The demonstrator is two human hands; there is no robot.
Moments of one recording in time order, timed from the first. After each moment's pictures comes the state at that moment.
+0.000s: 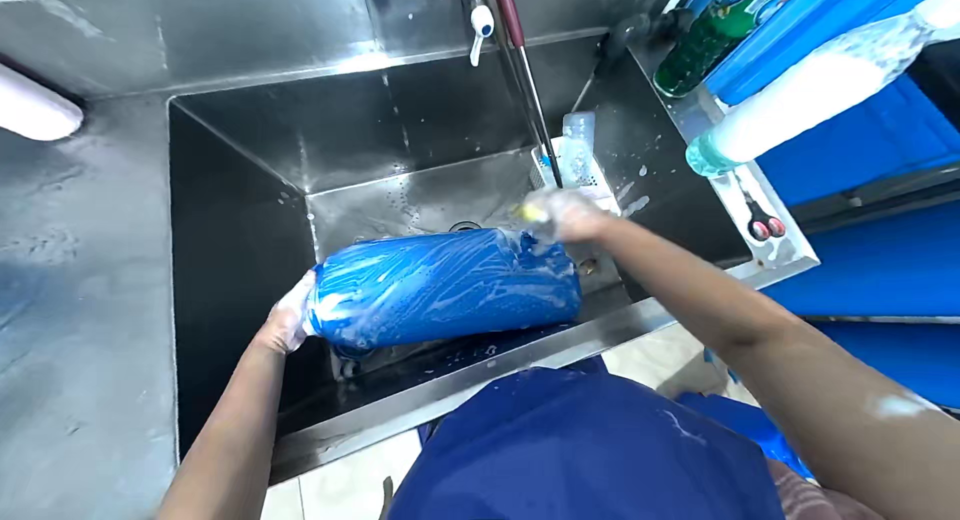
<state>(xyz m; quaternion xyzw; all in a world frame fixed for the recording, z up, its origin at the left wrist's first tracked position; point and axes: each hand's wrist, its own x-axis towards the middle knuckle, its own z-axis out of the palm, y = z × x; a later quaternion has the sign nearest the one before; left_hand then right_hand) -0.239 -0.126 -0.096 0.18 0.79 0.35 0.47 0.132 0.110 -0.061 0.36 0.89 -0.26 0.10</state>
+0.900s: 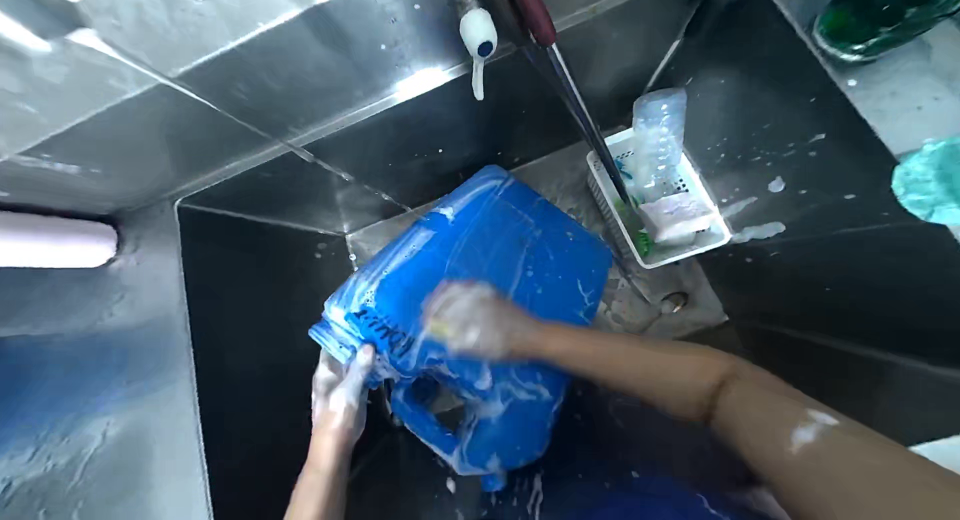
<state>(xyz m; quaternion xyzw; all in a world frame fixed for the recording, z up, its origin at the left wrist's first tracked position) -0.175 -0.038 -0.072 0.23 0.79 0.47 0.32 0.004 0.106 -0.147 0.21 0.86 -0.41 -0.24</state>
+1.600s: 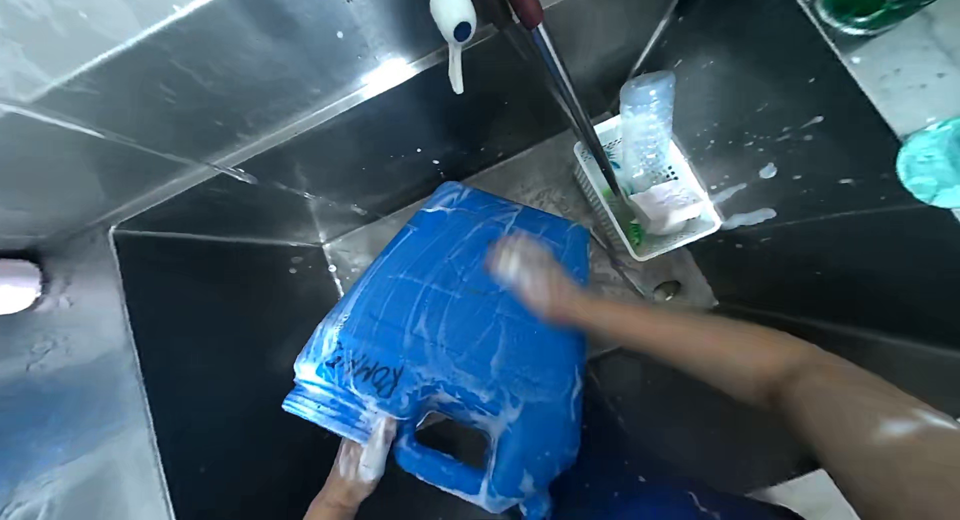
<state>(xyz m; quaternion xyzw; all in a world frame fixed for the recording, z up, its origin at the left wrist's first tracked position) -0.195 -0.107 -0.118 0.52 0.74 0.28 0.32 0.066 0.133 -0.200 0.35 0.83 -0.41 -0.14</state>
